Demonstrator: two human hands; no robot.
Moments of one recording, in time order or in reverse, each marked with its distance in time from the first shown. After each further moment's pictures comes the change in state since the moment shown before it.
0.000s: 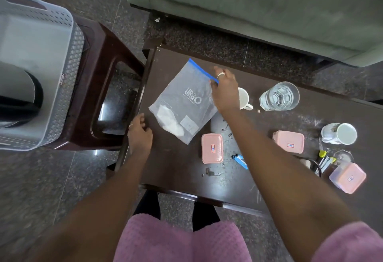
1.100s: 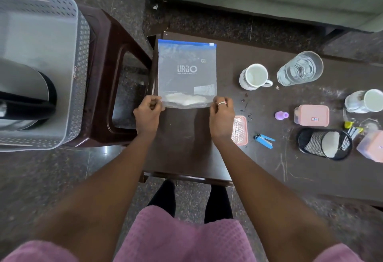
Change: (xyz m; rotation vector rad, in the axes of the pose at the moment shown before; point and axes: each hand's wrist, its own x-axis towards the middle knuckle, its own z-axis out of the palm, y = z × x) left_hand 0.040 -0.011 -0.019 -0.187 -0.025 0.277; right_hand -0.109 -0.017 0.096 0.195 0.257 0.277
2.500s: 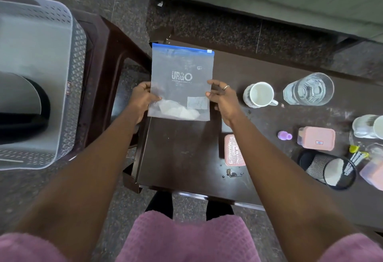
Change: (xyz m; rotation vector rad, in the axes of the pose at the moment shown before) left_hand 0.082 0.053 -0.004 -0.250 -0.338 -0.459; right_hand 0.106 -0.020 -0.003 0.661 -0.552 0.348
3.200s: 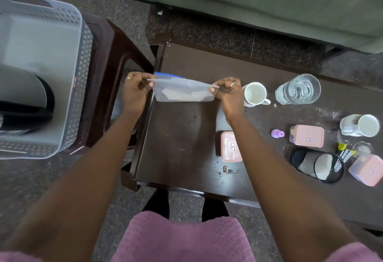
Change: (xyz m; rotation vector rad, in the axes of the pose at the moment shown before) left_hand -0.024 0.002 -0.009 0.205 0.232 0.578; right_hand -0.024 -0.014 -0.007 -0.153 0.236 -0.279
